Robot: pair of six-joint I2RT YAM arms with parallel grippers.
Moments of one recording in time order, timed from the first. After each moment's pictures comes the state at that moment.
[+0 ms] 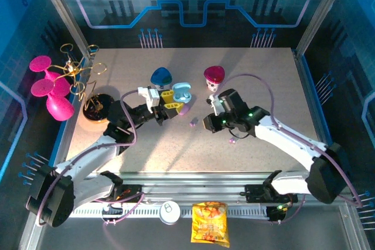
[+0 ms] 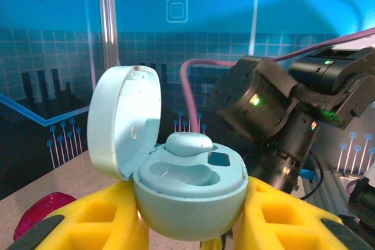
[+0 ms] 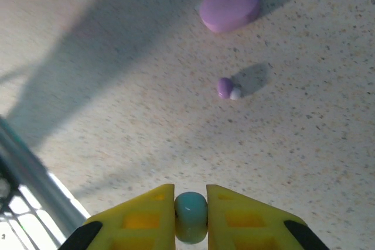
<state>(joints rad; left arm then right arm) -0.43 1.09 0.54 0.82 0.71 -0.18 0.63 1.26 0.91 -0.50 -0.27 0.32</state>
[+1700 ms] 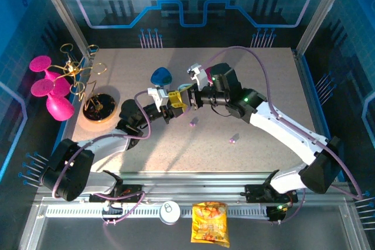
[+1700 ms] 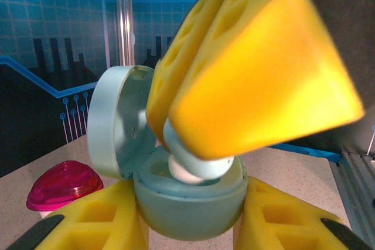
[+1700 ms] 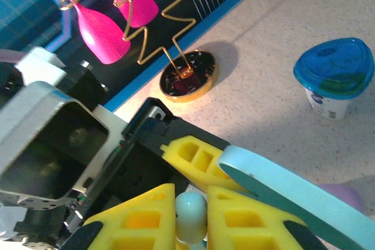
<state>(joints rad) -0.43 1.33 0.51 1.02 0.67 -0.14 0.74 1.40 1.32 -0.38 -0.33 0.28</state>
